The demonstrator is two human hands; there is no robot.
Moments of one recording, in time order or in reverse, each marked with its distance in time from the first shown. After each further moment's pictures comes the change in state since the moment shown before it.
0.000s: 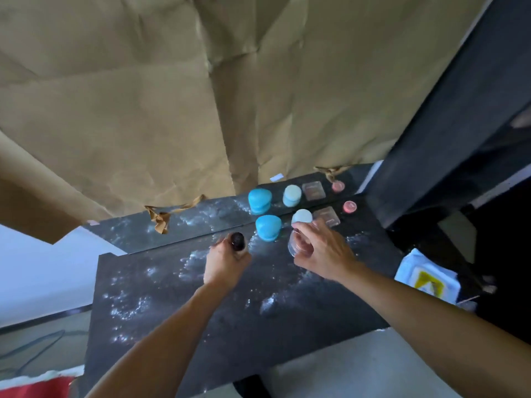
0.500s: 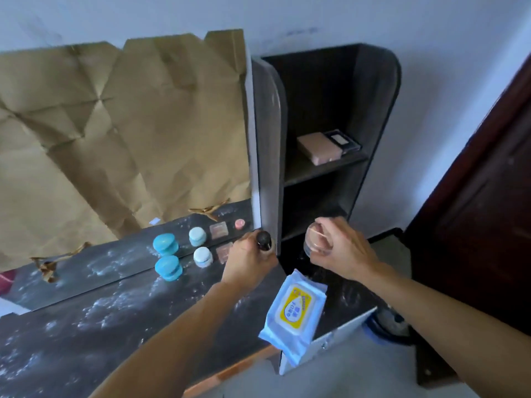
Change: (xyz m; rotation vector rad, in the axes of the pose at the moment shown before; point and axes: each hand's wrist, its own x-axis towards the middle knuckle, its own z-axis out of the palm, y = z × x) left_hand -0.118 0.293 0.146 -0.044 0.048 0.461; right_hand -0.156 0.220 -0.198 0.068 0.307 0.201
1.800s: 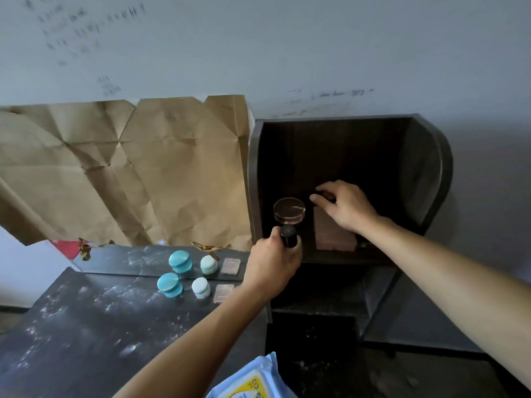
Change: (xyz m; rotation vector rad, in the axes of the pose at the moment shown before) left_hand 0.144 0.144 0.058 0.190 0.292 -0.225; right_hand 0.309 0.046 -0.079 0.167 -0.141 -0.445
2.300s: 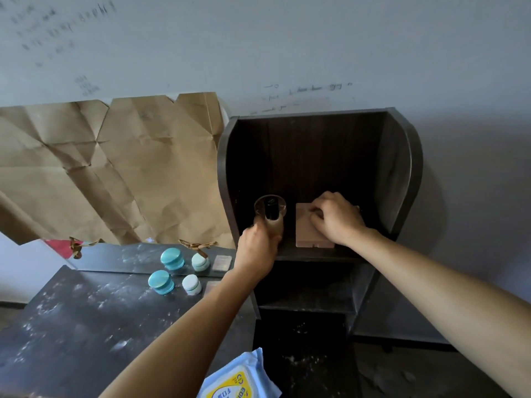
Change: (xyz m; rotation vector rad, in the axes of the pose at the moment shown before) left_hand 0.028 0.009 0.026 0.077 0.017 -0.164; right_hand -0.021 0.031 0.011 -0.210 -0.055 -0.083
